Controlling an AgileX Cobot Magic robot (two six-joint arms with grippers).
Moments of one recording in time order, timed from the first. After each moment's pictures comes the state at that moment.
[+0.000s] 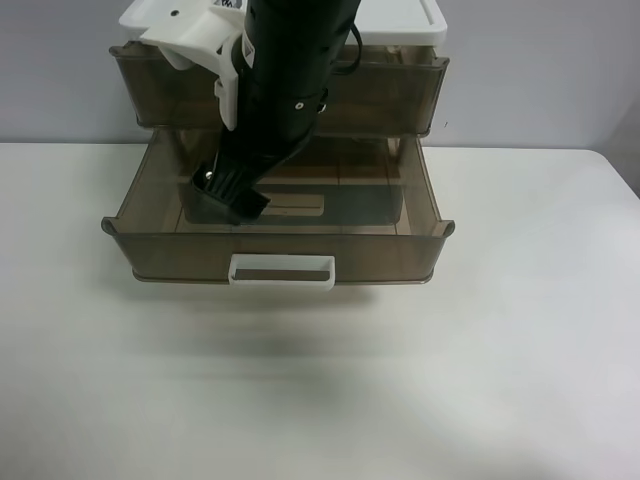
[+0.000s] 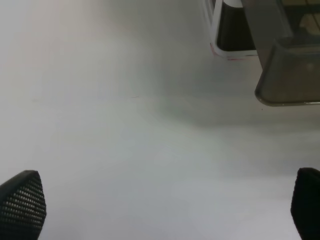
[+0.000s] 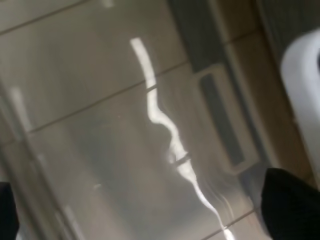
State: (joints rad) left arm 0.05 -0.01 -0.51 -0.08 1.06 0.13; right arm 0.91 1.82 -1.58 -0.16 0.93 -0.22
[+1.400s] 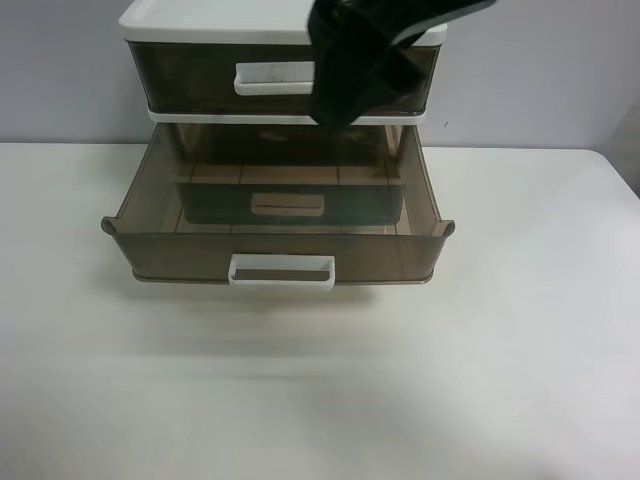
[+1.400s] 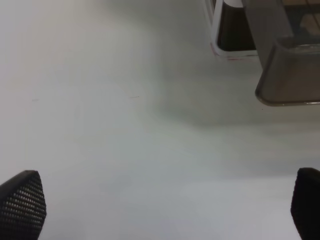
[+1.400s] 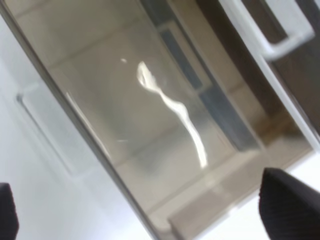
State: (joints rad) left arm 0.05 -0.01 -0.51 -0.08 1.06 0.13; right arm 0.87 1.40 -1.53 -0.10 1.21 -0.20
